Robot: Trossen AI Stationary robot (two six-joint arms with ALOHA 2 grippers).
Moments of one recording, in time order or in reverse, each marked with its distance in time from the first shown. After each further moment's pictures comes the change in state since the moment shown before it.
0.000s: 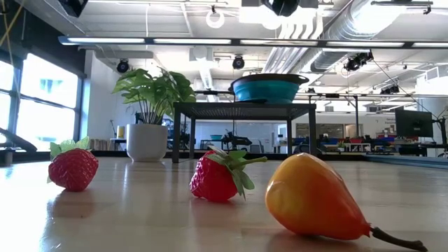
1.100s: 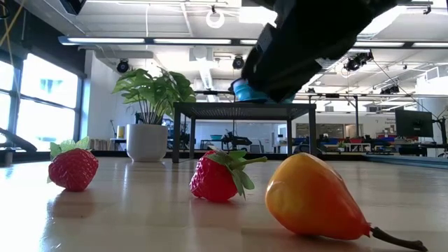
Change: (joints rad) left arm 0.000 -0.048 0.000 0.000 -0.007 -0.019; right arm 0.070 0.357 0.000 0.032 -0.212 -0.080
